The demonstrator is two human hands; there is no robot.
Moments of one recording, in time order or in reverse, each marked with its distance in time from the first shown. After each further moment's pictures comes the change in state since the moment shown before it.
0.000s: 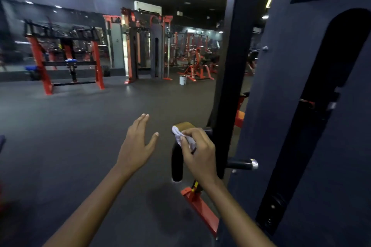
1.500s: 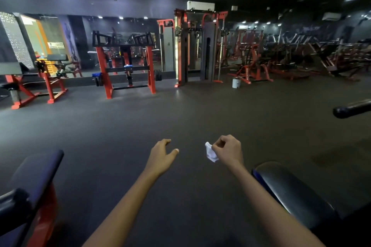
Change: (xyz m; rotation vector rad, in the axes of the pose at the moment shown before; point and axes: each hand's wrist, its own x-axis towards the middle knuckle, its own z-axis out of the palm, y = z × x) left_hand 0.311 -0.427 0.057 -0.048 -0.147 -0.505; right_hand 0.223 0.237 0.507 -0.087 -0.420 0.538
